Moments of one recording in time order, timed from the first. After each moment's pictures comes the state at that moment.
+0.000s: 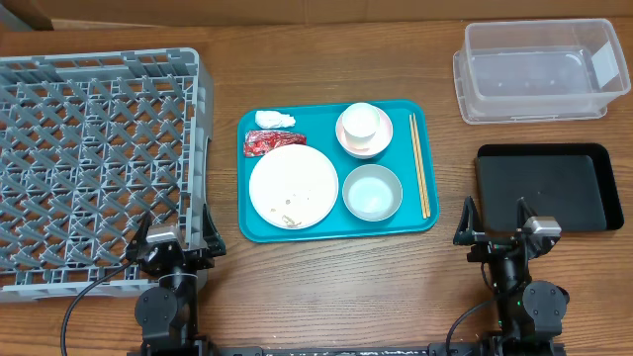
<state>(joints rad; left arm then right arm) 0.11 0.01 0.01 -0.08 -0.04 -0.07 -0.01 0.01 0.02 -0.04 -0.04 0.22</state>
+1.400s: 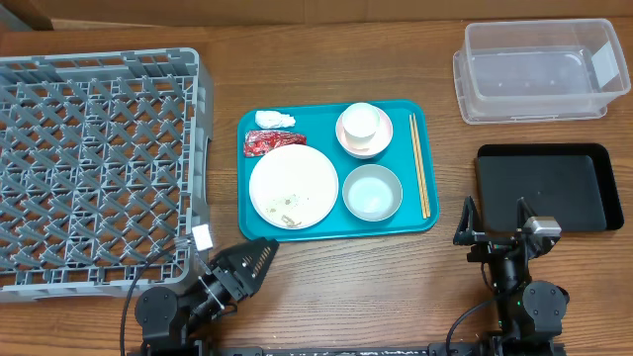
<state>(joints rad) 0.11 0.01 0.01 -0.08 0.96 -1.13 0.00 0.01 0.02 -0.03 -0.04 0.22</state>
